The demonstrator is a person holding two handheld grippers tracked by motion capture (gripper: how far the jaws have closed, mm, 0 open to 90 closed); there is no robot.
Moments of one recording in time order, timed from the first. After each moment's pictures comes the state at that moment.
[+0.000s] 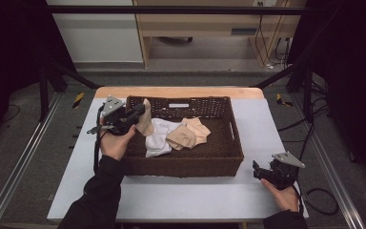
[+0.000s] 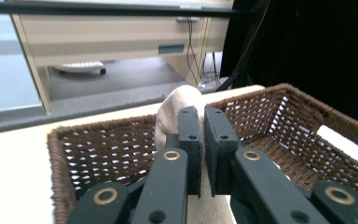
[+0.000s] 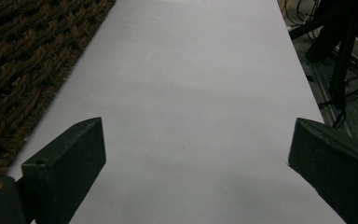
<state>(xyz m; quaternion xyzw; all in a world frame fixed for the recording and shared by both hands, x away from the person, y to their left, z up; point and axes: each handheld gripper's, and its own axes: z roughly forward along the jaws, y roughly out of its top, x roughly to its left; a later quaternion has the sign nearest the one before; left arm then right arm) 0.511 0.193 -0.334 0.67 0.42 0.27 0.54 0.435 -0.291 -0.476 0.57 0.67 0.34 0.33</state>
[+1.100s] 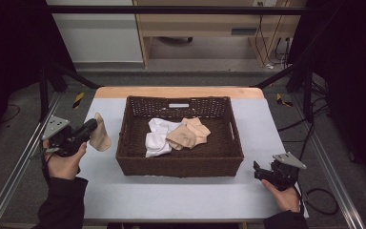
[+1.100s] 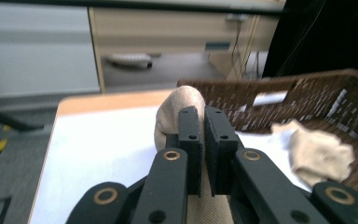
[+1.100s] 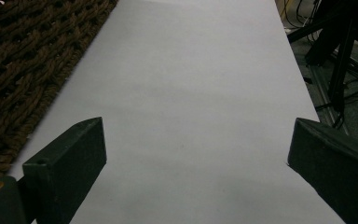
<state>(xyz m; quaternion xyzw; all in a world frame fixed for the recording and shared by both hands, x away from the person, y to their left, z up) 0.459 0.305 -0.351 0.64 0.48 0.31 0.50 0.431 -0.292 -0.474 0.57 0.67 0.34 0.33</state>
